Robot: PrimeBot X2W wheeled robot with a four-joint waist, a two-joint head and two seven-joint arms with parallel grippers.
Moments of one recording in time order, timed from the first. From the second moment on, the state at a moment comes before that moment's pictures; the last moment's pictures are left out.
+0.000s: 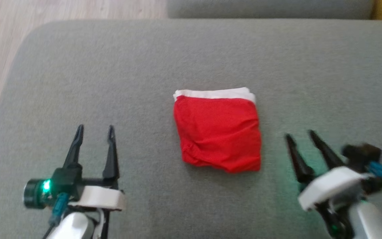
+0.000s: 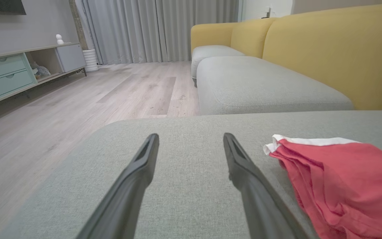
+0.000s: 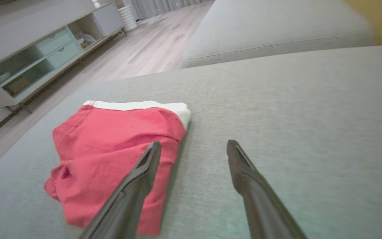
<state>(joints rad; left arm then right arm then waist) -0.14 0.39 -0.53 0.01 -0.46 0.41 -0.16 -0.01 -0.15 0.13 0.04 0.36 0.13 0.15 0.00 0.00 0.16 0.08</state>
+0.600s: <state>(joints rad) -0.22 0.31 -0.57 0.09 -0.46 0.37 -0.23 -0.28 -0.17 0.26 0.40 0.56 0.13 0.30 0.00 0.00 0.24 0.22</state>
